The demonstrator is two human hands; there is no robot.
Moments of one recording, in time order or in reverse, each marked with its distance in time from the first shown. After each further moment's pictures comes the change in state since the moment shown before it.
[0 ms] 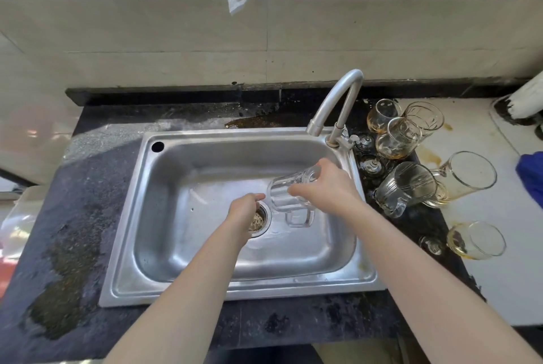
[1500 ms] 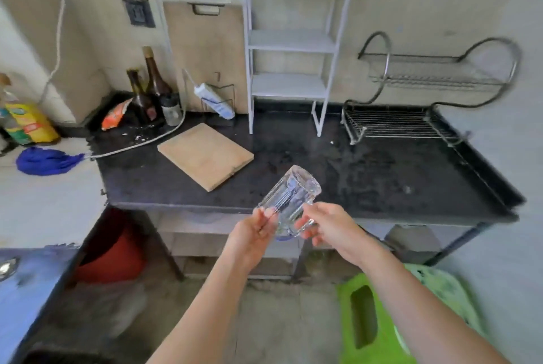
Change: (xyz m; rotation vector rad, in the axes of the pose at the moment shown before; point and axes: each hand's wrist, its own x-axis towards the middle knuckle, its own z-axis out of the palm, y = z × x) left_hand -0.439 -0.443 0.280 0.509 -1.222 -0.218; right_hand -0.667 0.403 0.041 1.234 1.036 0.658
